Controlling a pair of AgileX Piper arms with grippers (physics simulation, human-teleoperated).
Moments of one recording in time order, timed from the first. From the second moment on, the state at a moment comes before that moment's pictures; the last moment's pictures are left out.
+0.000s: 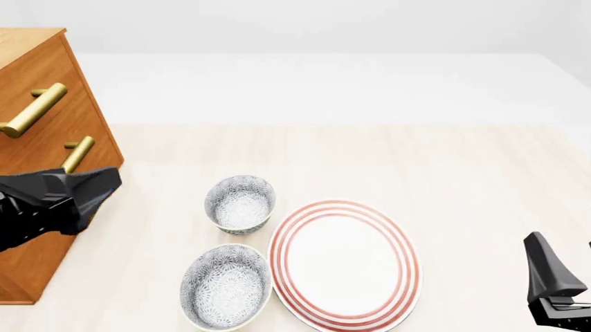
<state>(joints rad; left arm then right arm) -0.32 0.57 -0.62 0.49 -0.25 -0.02 0.00 0.00 0.00 0.04</state>
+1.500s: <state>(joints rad) -0.47 1.10 -0.43 0.26 -0.42 -0.01 0.01 -0.01 0.00 0.04</state>
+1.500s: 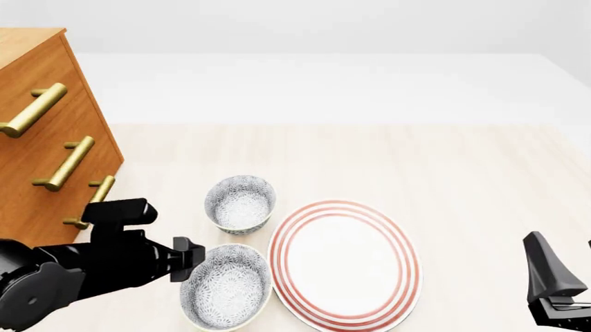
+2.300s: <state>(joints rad) -0.52 1.21 -0.31 0.08 -0.46 -0.01 0.01 -0.01 0.00 0.03</state>
